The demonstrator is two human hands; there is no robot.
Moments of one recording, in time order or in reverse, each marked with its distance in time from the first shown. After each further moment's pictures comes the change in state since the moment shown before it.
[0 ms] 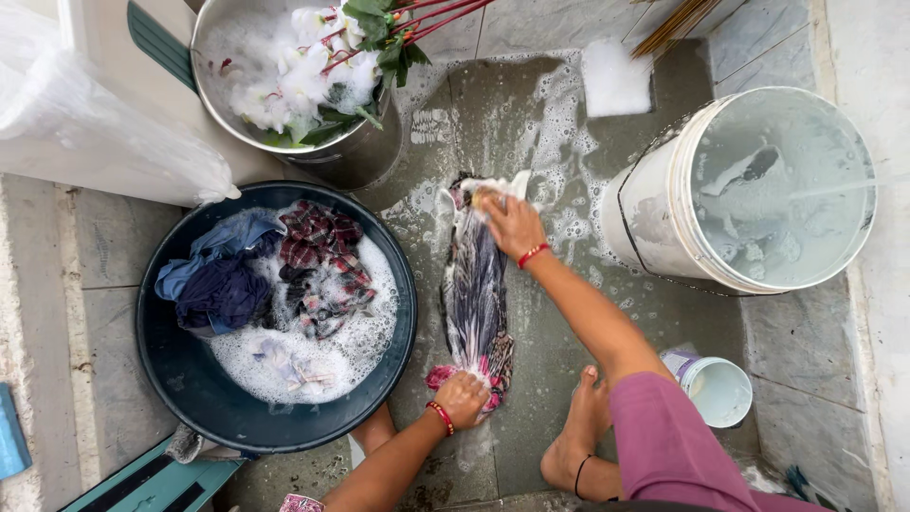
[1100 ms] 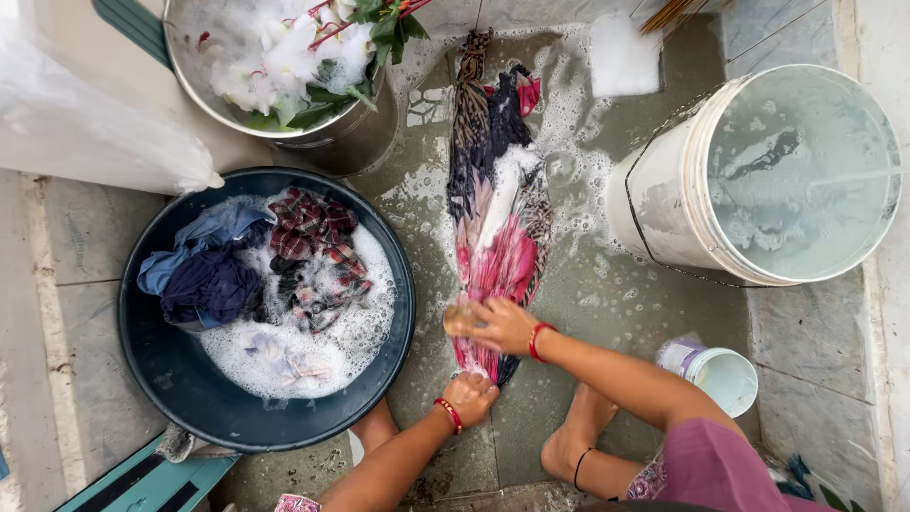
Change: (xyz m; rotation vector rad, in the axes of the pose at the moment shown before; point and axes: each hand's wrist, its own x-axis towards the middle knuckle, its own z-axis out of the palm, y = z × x) left_hand 0.002 0.015 0.025 -0.100 0.179 -0.008; right_hand -0.145 -0.093 -0.042 0.341 -0.181 -0.574
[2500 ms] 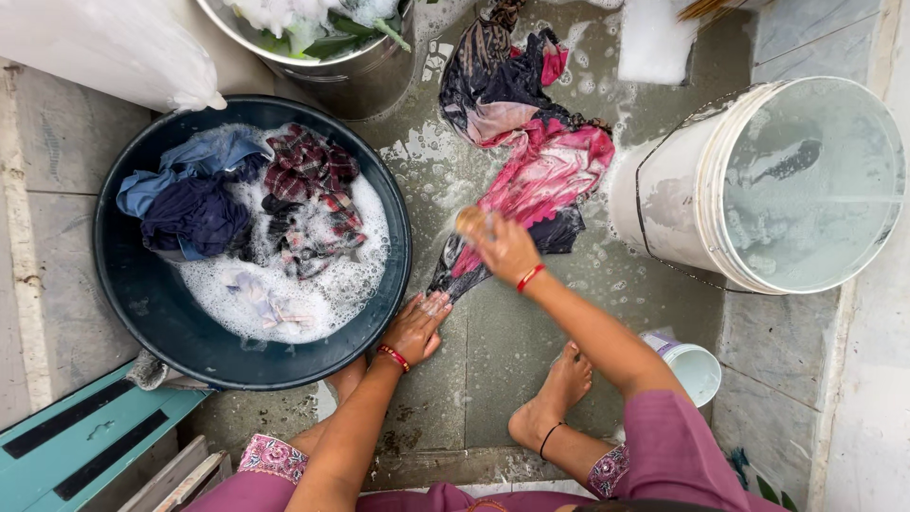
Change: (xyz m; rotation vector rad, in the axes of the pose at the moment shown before) left_hand -0.019 -0.045 -0.069 0.005 0.079 -0.262; right_hand 0.013 0.072 0.014 -0.194 0.032 0.330
